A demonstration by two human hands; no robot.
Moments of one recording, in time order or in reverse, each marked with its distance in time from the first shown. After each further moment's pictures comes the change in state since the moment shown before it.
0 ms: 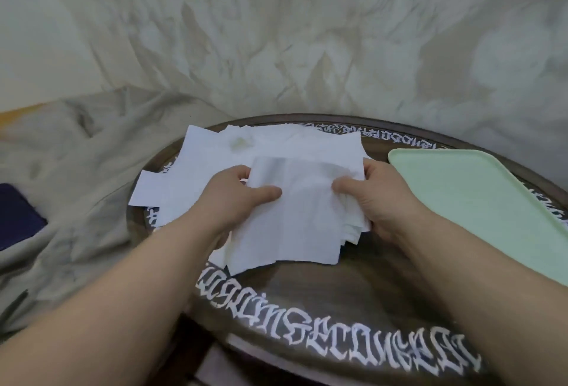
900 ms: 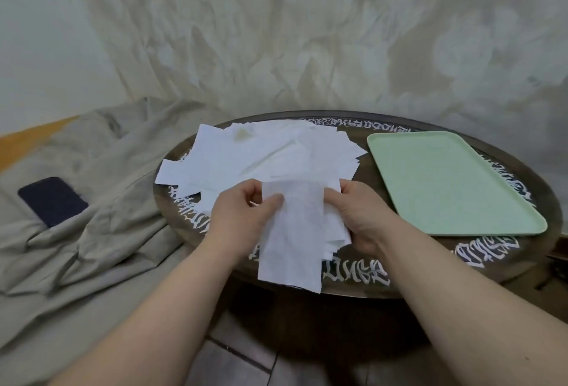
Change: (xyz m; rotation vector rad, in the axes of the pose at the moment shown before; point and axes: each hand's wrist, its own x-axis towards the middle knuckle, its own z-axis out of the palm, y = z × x) left_hand -0.104 -0.026 0.036 0.088 0.171 0.272; right_hand -0.103 0.010 -0.007 0.306 -0.208 0.152
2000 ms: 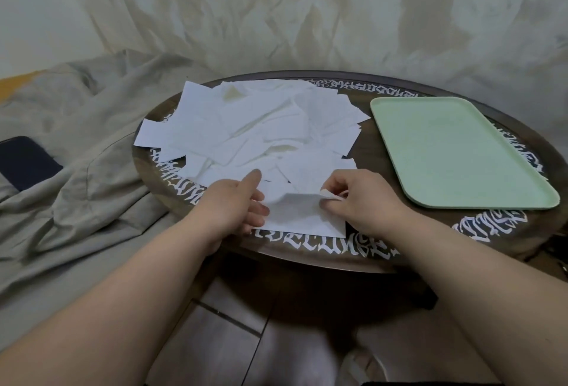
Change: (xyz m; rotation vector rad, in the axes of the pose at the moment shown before) left_hand 0.004 -0.028 0.005 -0.089 -0.184 -0.464; right_hand 0.015 0.037 -0.034 -1.122 0.016 -0.253
